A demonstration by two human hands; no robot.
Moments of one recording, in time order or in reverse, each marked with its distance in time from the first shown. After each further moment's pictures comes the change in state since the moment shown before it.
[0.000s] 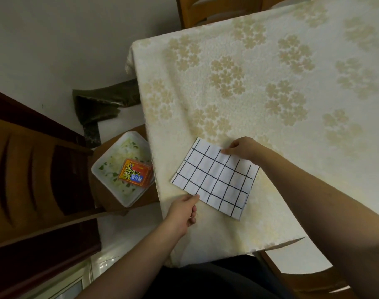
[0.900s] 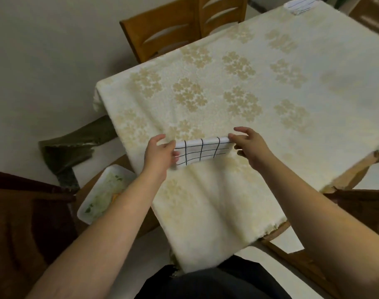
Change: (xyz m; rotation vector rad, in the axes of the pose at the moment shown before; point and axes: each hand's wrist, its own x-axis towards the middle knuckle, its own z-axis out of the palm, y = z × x) left_hand -0.028 0.164 0.022 0.101 -0.098 0.636; right_hand -0.097 0.014 -0.014 0.971 0.496 -0.062
